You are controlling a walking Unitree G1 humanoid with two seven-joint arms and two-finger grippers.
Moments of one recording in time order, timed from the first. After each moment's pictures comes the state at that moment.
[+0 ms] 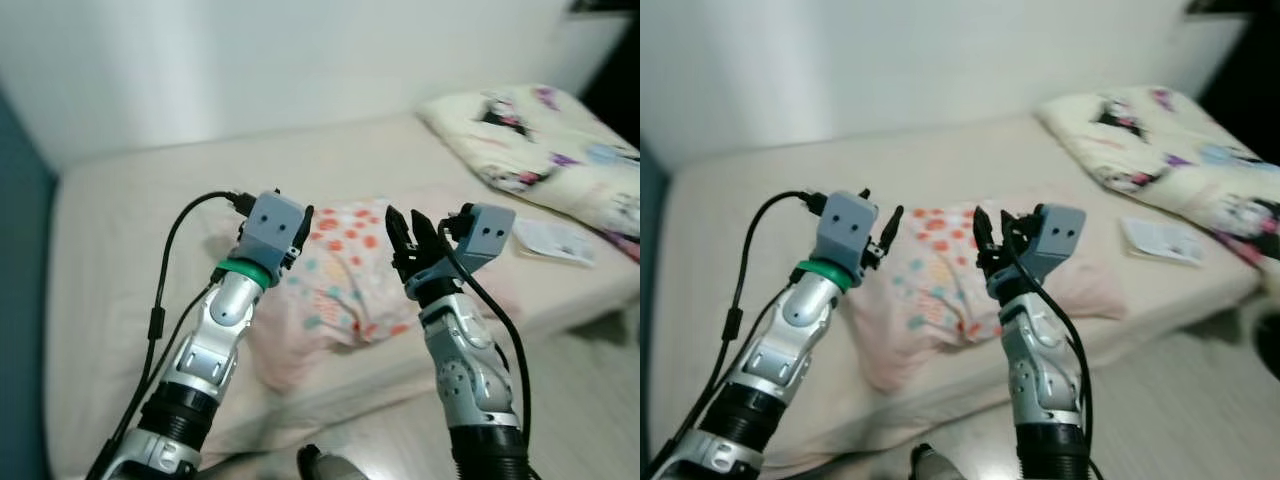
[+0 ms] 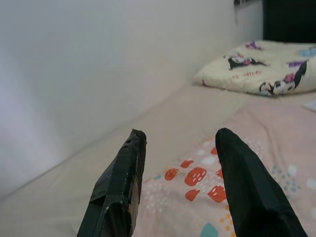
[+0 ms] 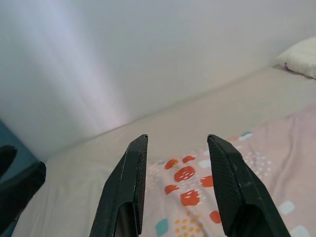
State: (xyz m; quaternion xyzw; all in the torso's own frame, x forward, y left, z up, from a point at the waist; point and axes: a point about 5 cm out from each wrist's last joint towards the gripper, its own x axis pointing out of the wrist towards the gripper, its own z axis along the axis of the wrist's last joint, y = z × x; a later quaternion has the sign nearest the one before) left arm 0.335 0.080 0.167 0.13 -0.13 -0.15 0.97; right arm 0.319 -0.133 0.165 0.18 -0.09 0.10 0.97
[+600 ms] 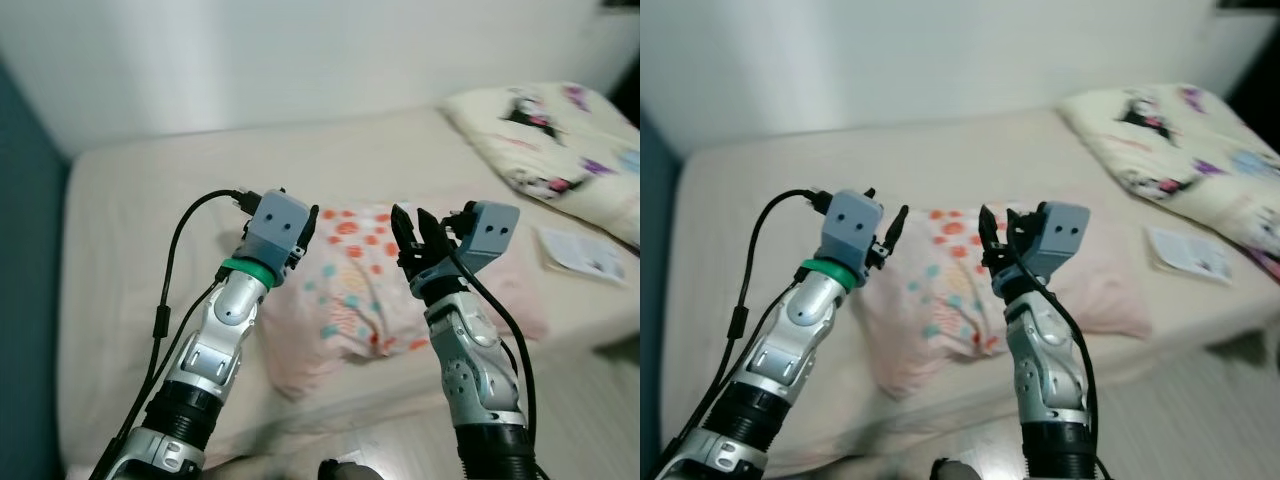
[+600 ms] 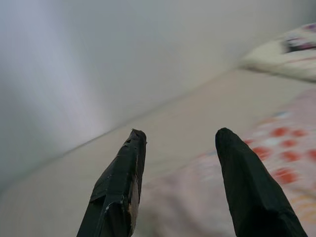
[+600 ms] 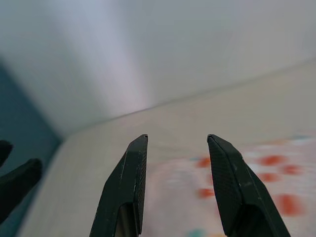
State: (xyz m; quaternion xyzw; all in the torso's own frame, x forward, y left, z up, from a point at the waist) left arm 0.336 0.082 0.167 0.13 -0.13 -0.15 0.97; right arm 0.319 -0.132 0.165 0.16 -0.09 0.10 0.98
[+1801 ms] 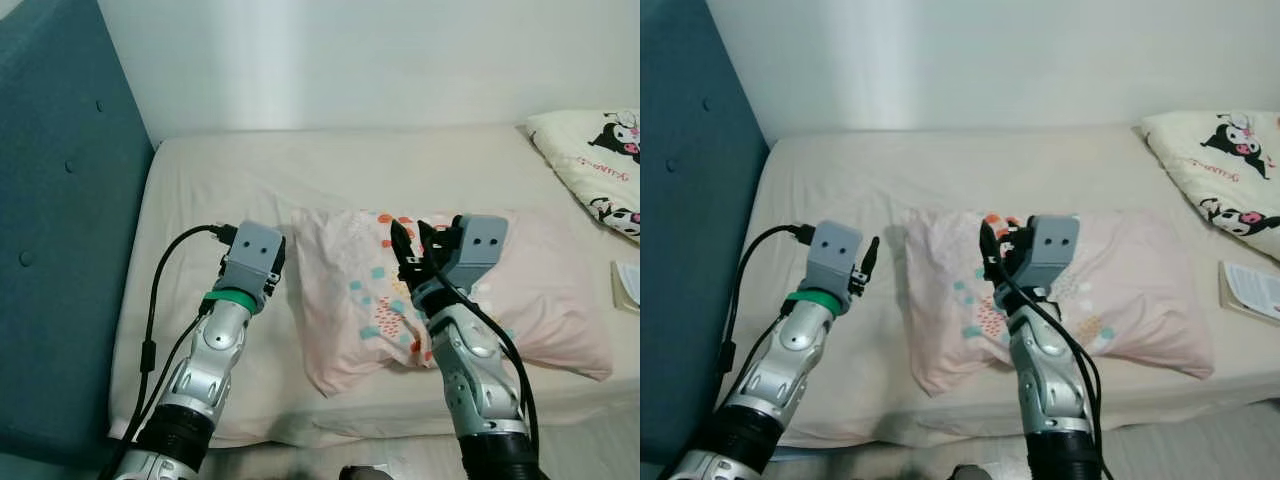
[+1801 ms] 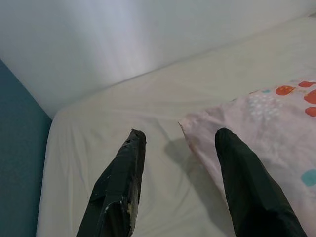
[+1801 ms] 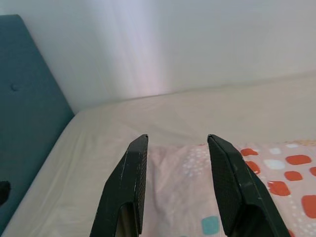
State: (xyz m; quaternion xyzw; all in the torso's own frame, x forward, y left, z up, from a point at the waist) left arm 0.329 0.099 0.120 0.12 -0.04 -0.08 0.99; right arm 0.316 -0.145 0.148 0.09 -0.08 0.07 0.99
